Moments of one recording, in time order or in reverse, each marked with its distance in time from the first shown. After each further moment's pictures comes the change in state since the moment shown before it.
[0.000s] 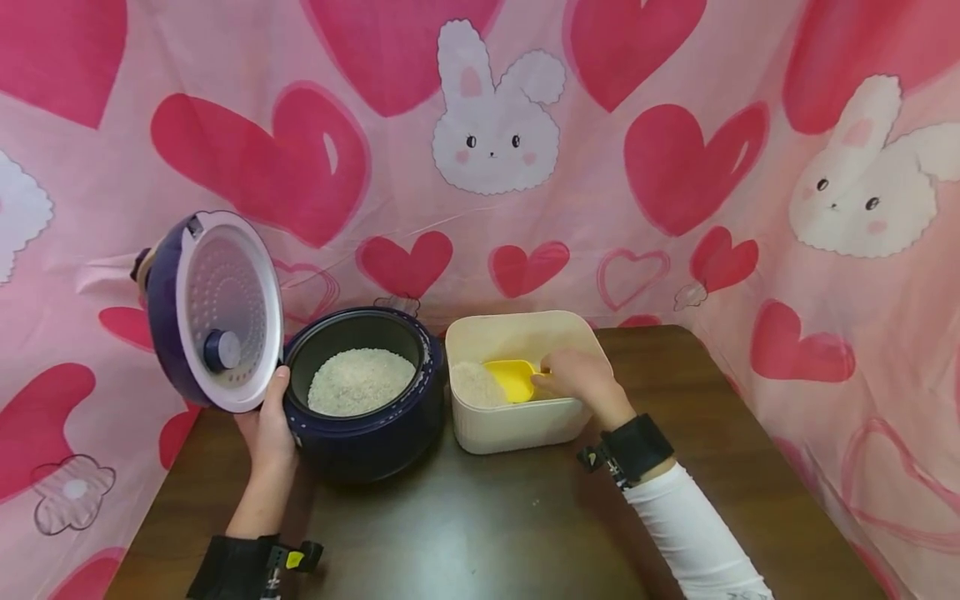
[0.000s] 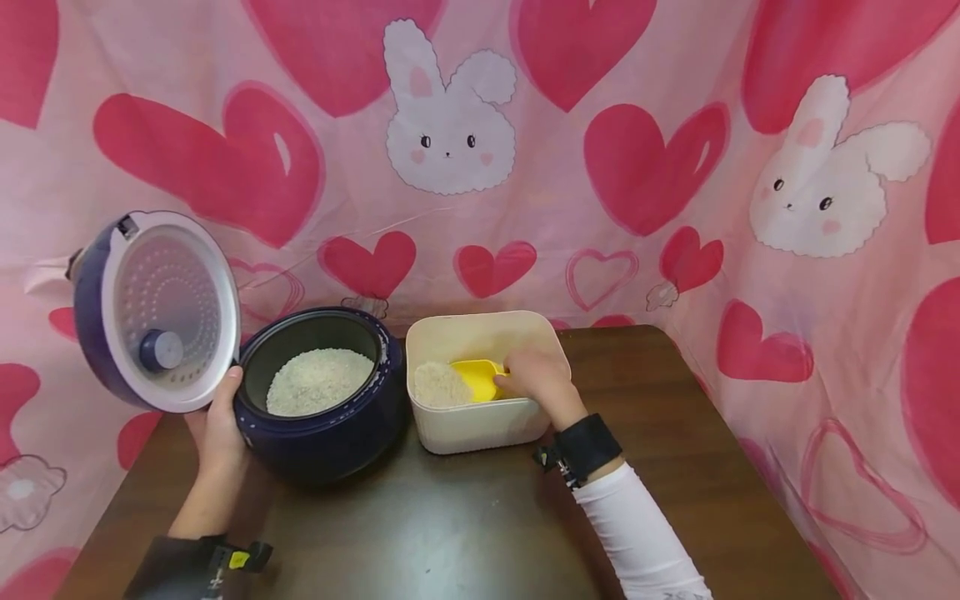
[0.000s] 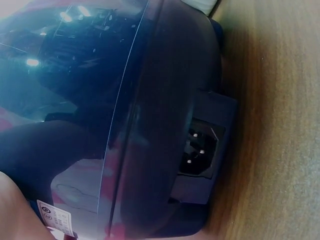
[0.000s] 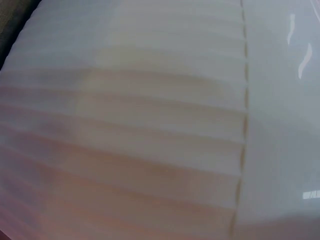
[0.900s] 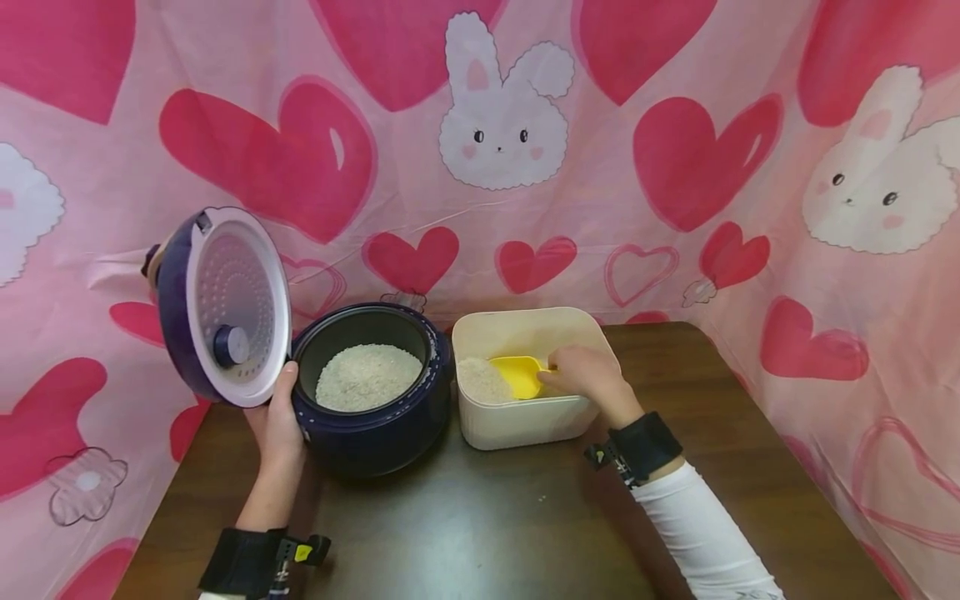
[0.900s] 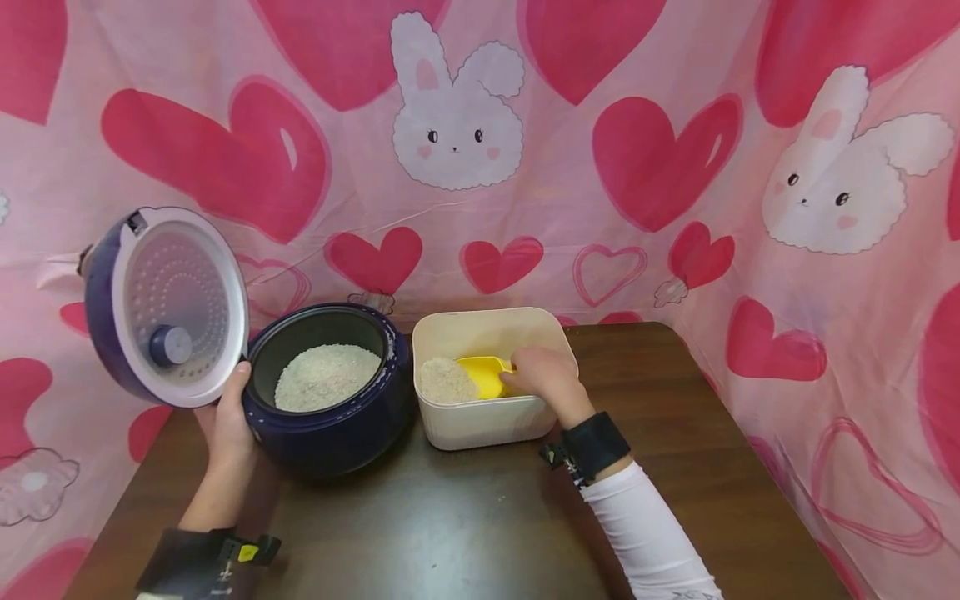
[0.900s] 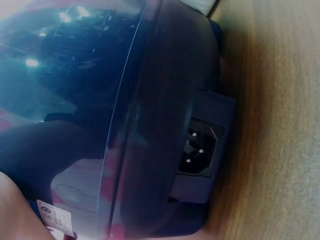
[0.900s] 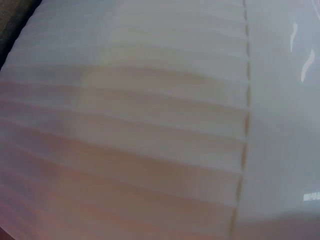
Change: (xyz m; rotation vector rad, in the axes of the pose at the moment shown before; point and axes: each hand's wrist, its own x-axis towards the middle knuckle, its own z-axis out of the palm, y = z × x) left_hand 0.002 -0.001 0.000 0.044 0.010 0.006; right_hand 0.000 0.001 0.001 0.025 -0.019 0.034
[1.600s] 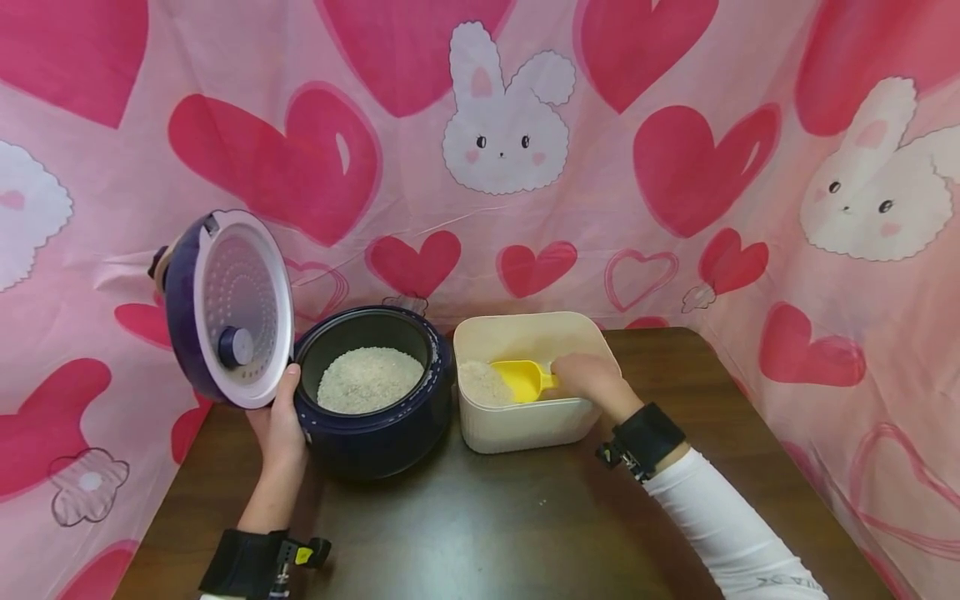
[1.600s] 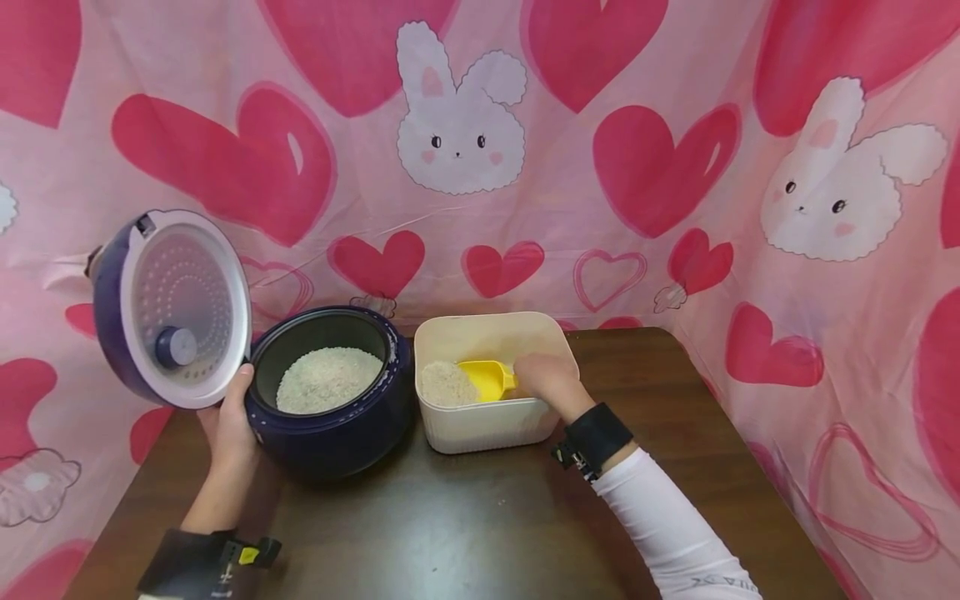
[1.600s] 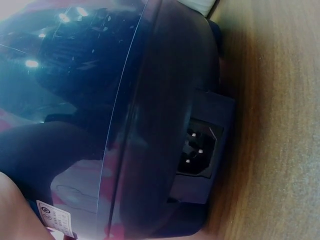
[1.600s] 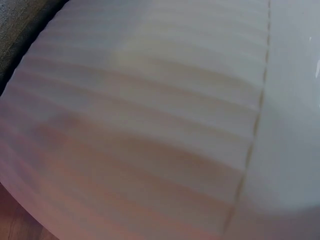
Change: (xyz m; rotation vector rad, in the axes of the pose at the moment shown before) left_hand 0.000 -0.001 -0.001 -0.017 0.005 -0.005; right_hand -0.001 0.002 -0.005 -0.072 -0.110 -0.059
